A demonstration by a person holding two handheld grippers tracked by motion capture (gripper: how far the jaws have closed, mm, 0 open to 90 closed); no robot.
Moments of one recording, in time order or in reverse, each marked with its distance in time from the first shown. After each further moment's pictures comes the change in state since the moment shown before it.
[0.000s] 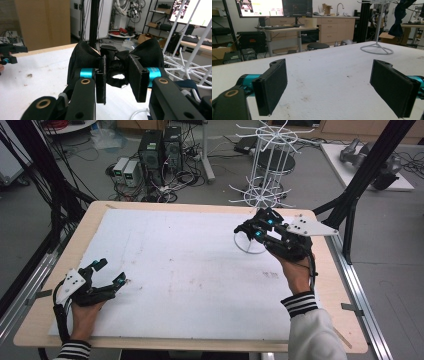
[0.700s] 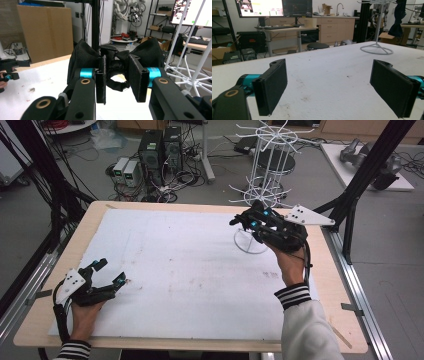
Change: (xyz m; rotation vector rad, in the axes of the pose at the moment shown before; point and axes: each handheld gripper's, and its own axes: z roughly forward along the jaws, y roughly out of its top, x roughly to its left) left arm 0.000 0.000 0.000 -0.002 -0.002 -0.004; right arm -0.006 0.014 0.017 -0.049 0.013 0.068
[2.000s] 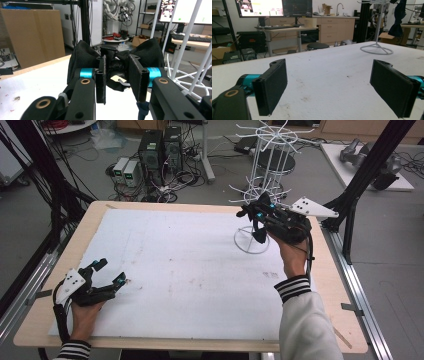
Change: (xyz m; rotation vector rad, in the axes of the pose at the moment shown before) left arm 0.000 0.000 0.000 0.001 0.001 0.002; right arm -0.021 0.002 0.003 0.005 -0.075 0.043
